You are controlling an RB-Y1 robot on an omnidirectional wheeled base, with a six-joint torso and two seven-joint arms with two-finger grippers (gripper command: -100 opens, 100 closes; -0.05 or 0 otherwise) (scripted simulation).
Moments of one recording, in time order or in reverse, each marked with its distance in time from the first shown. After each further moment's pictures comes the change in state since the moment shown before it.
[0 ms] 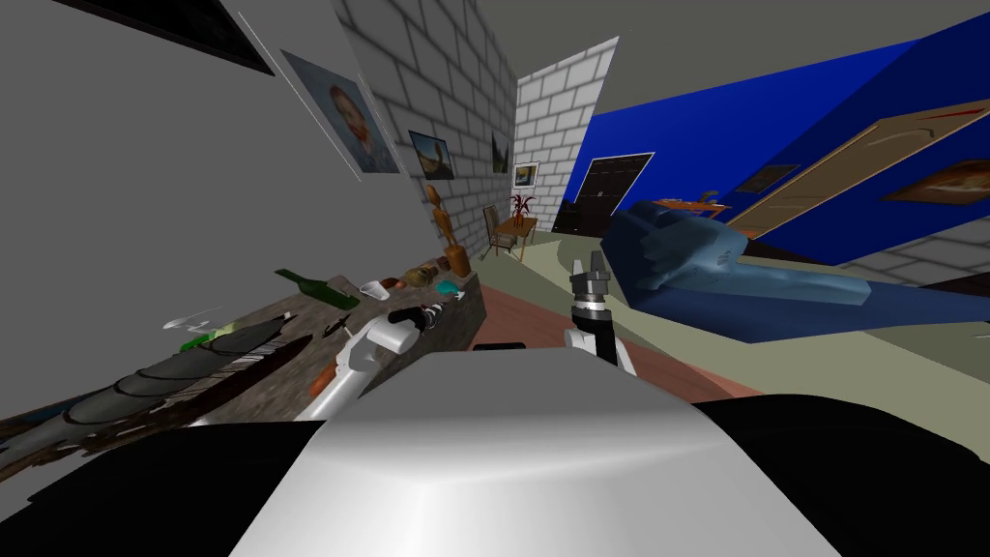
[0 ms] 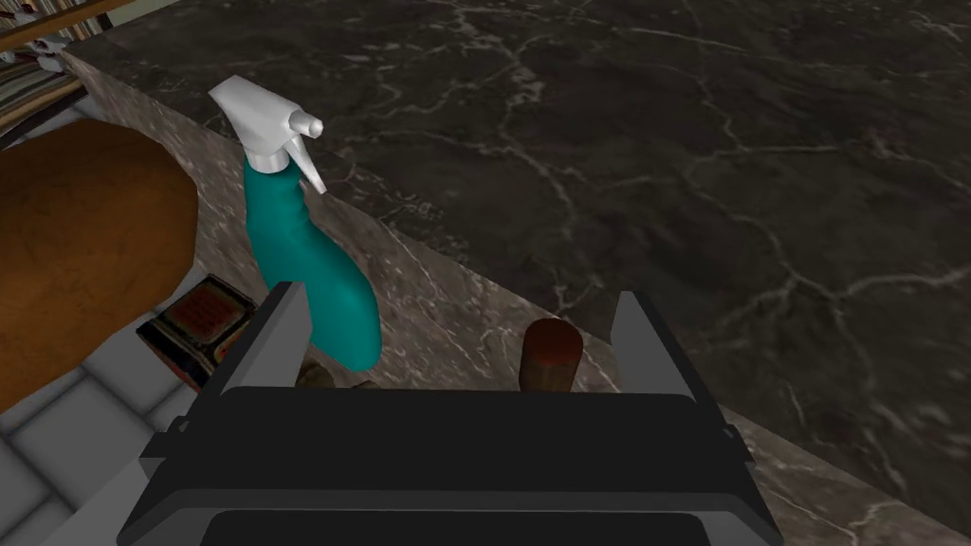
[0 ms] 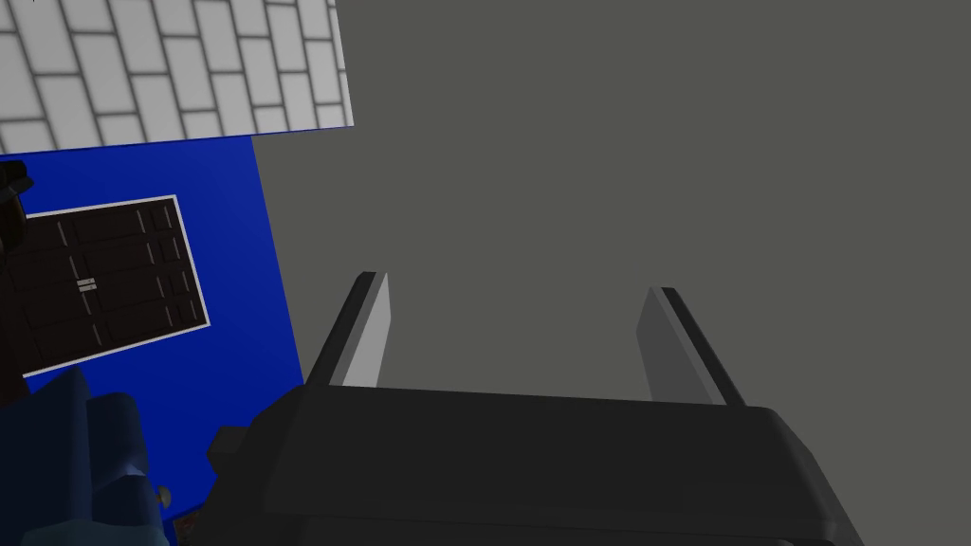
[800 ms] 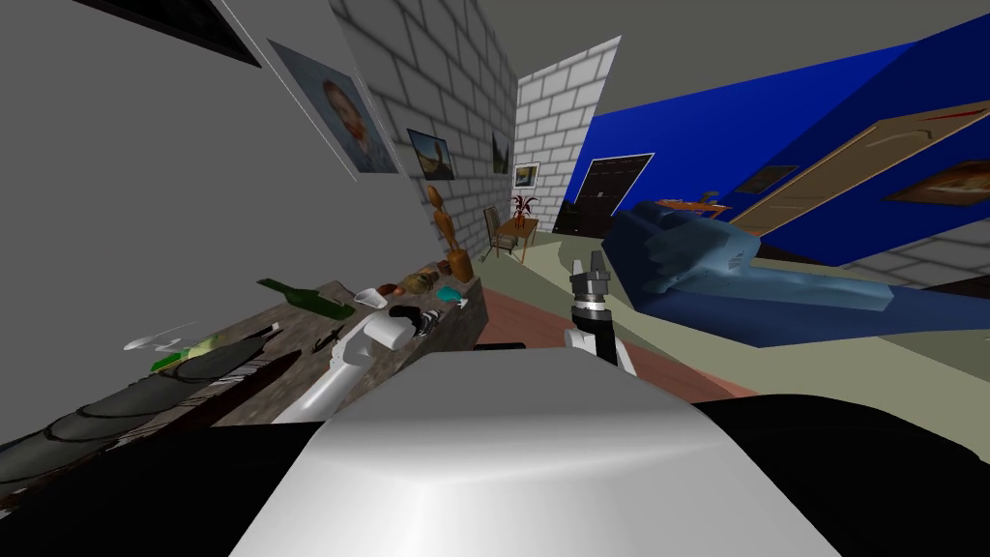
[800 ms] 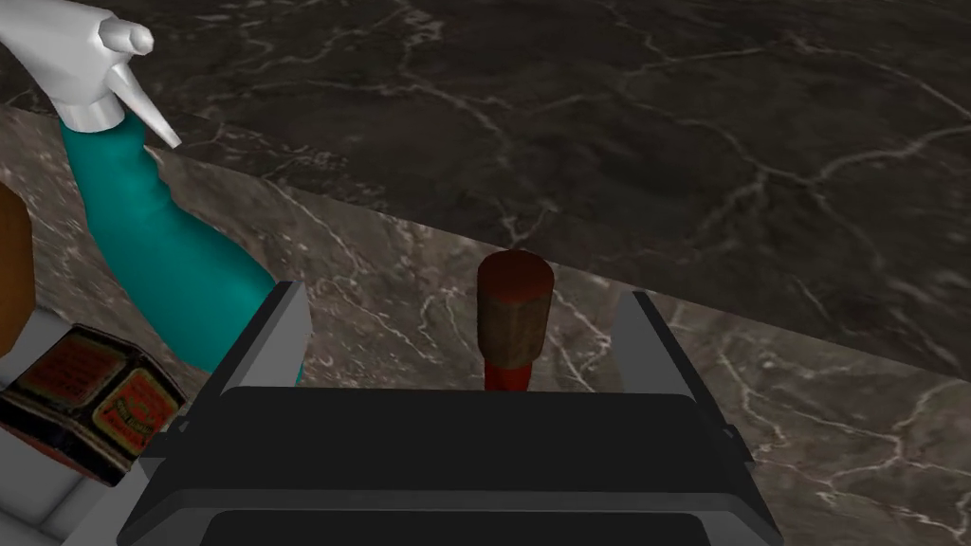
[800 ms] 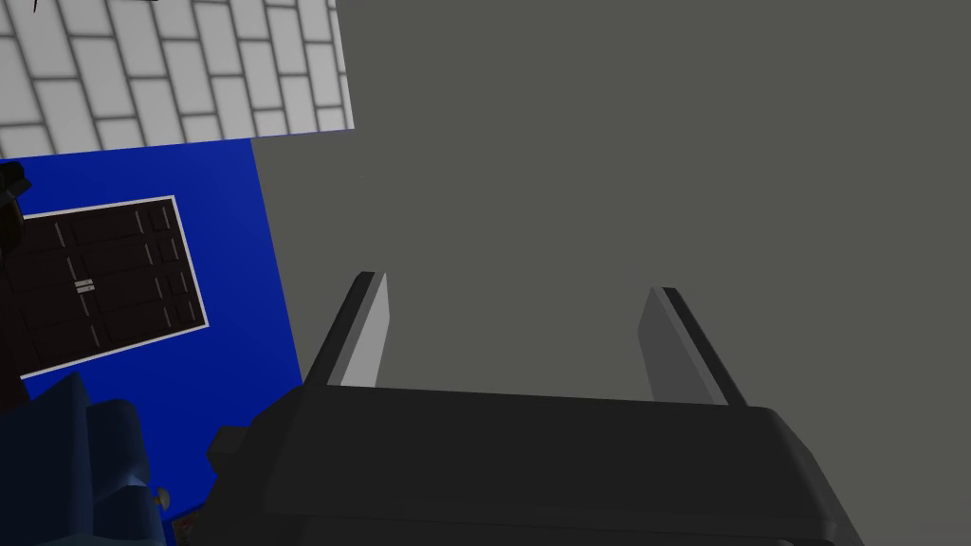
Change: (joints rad) left arm -0.035 0.090 0.000 0.030 0.119 0.193 -0.029; right arm 0.000 0.000 0.000 0.000 0.000 0.000 0.000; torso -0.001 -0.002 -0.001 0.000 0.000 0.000
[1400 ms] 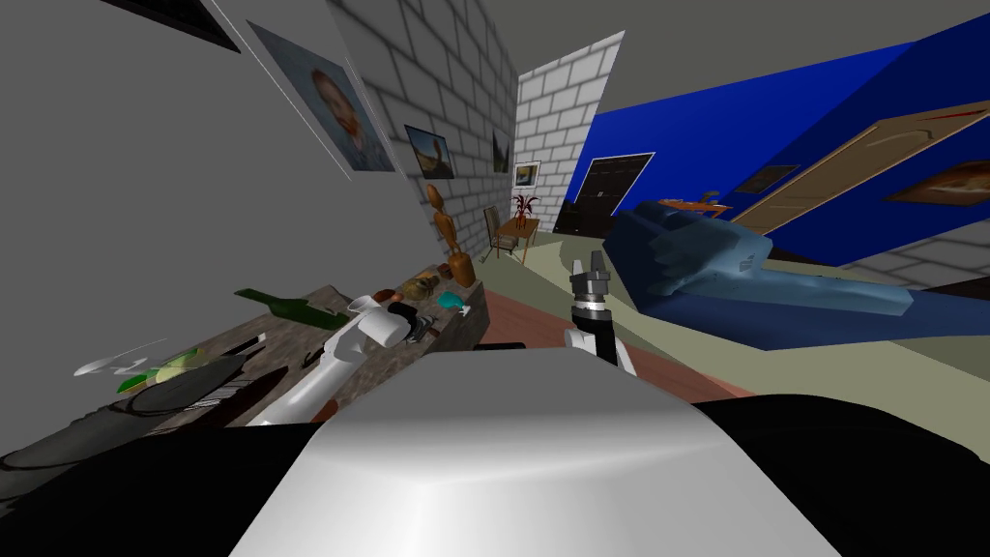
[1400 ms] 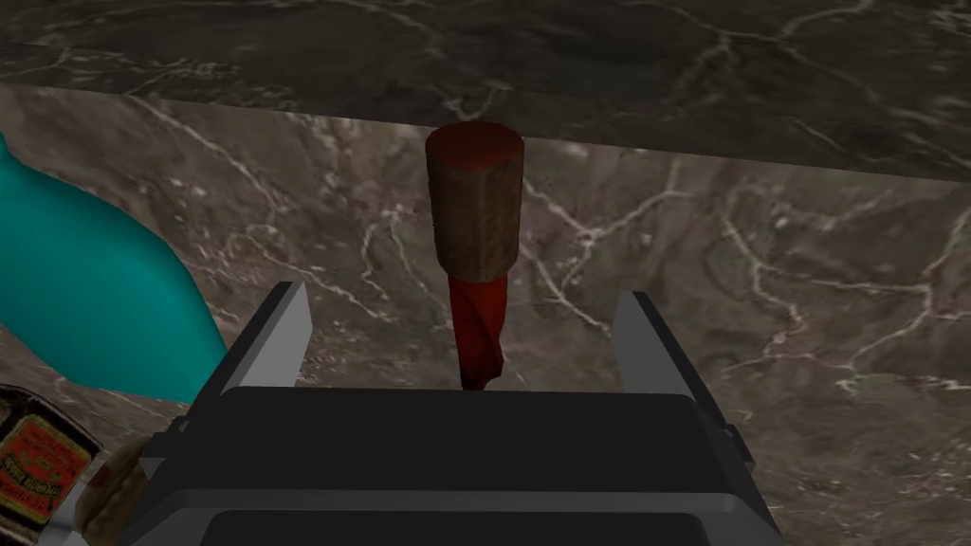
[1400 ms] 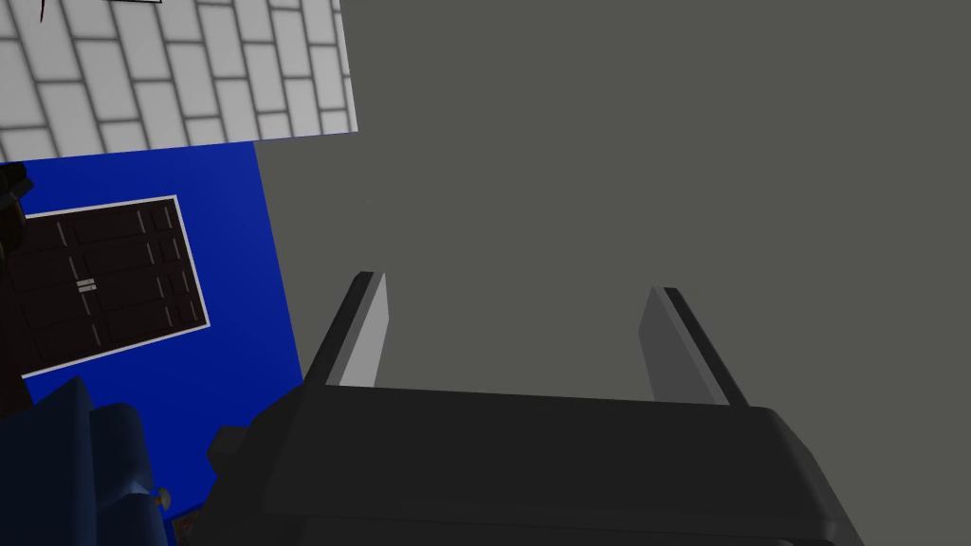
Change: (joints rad) left arm -0.017 0.089 0.008 0.008 0.100 0.155 -0.022; right arm 0.000 0.000 0.000 0.000 0.000 0.000 0.000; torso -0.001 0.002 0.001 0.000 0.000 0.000
